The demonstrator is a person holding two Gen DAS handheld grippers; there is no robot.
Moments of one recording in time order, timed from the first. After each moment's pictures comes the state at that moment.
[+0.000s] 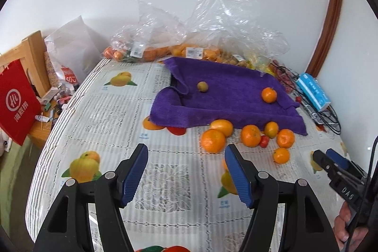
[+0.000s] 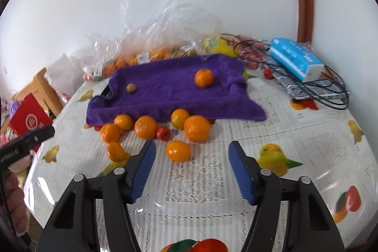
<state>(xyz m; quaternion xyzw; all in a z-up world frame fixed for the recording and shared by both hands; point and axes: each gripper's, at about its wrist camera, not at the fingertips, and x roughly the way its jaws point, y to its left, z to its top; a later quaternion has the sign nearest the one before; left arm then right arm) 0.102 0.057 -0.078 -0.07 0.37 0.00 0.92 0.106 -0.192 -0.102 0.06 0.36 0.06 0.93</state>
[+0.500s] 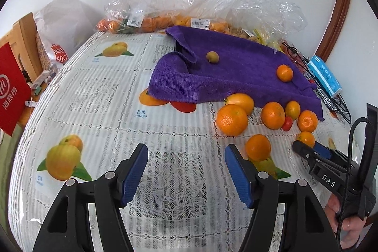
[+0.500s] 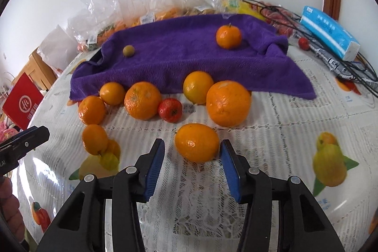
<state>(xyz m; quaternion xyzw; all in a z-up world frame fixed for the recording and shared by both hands) 0.129 0.065 -0.134 -0.07 0.42 -0.01 0.90 0.157 -0.158 -0.170 0.05 0.42 0.09 0.90</state>
